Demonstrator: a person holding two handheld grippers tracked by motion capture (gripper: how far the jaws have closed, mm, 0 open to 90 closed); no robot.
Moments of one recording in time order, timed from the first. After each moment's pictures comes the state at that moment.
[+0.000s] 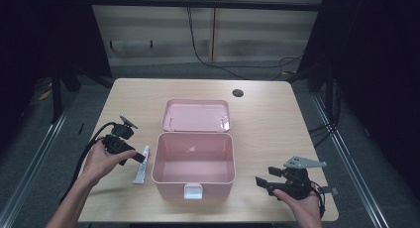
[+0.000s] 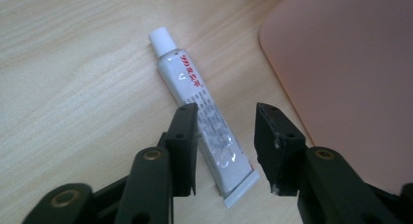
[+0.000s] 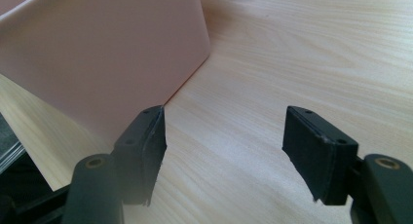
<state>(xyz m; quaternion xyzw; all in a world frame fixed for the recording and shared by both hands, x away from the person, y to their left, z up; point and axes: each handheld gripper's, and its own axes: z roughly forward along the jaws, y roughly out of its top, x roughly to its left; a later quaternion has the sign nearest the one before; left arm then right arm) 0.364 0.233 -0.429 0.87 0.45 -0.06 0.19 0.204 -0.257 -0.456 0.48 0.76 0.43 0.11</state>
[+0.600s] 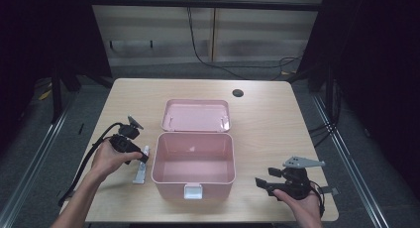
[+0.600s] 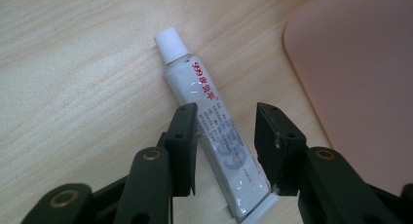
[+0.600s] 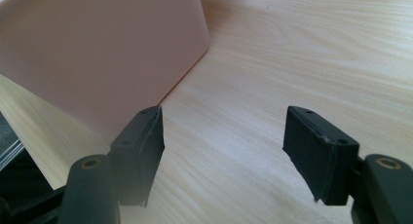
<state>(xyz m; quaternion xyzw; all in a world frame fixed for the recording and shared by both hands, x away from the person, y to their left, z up) 0.376 0.221 -0.449 0.87 0.46 -0.07 0.16 0.205 -0.257 -0.458 0.48 0.76 0.42 0.10</state>
